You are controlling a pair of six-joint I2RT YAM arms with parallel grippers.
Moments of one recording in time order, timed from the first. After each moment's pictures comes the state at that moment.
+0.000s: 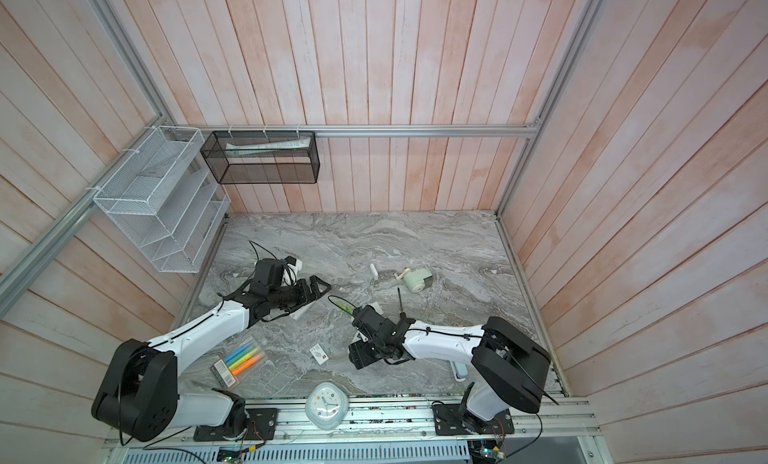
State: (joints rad) left arm -0.34 1.38 0.76 -0.17 0.44 -0.67; right arm 1.04 1.52 0.75 -0.30 -0.13 0.56
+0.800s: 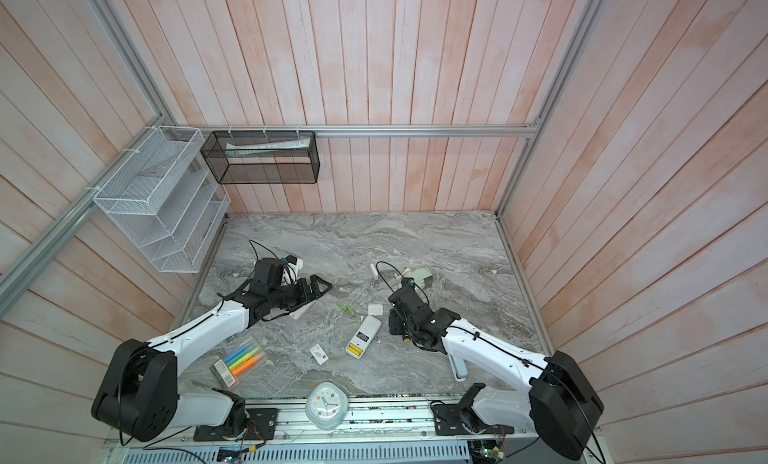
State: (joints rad) left arm -0.34 1.38 0.76 -0.14 0.47 -0.67; right arm 0.77 1.19 0.67 -0.46 0.19 0.67
